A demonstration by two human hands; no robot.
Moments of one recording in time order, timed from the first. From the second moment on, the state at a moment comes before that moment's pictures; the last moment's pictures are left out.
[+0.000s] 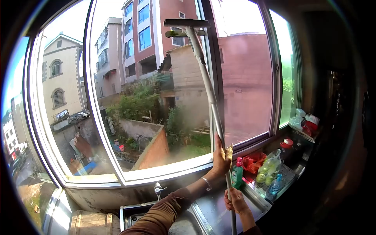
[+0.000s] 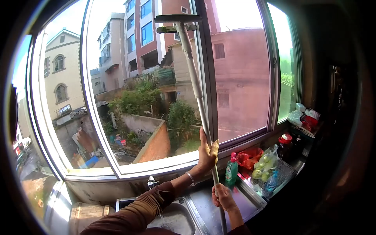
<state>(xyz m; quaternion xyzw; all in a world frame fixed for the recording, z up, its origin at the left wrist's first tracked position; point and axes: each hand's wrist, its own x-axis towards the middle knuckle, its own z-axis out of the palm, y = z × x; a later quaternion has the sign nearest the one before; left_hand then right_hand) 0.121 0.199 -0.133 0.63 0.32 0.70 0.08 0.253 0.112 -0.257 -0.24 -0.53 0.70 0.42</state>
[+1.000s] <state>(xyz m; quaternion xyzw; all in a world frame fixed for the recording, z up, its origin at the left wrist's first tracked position) 0.135 0.247 0.165 0.60 0.27 0.74 -0.13 0.205 0.155 0.046 -0.16 -0.69 0.27 0.65</state>
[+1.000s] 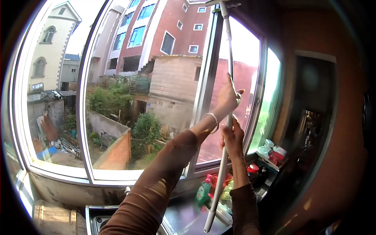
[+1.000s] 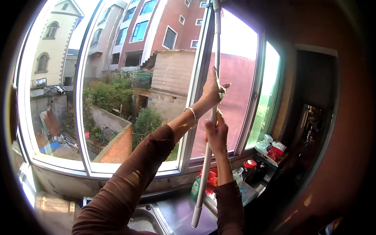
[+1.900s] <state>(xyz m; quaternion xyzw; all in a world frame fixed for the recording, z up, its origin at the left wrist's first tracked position) 0.161 0.190 -0.139 0.66 0.19 0.69 0.23 0.236 0.102 -0.245 -0.44 -0.66 0.01 0.60</state>
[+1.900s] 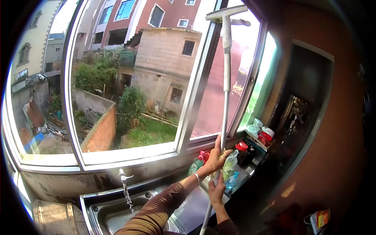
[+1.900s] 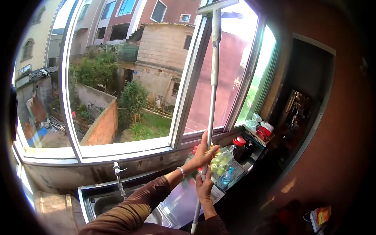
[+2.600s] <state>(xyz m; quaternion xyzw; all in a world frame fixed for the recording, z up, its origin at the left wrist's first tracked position) 0.129 0.141 -0.030 0.61 0.07 0.59 0.53 0.200 0.038 -0.123 -0.51 -0.65 0.00 0.56</state>
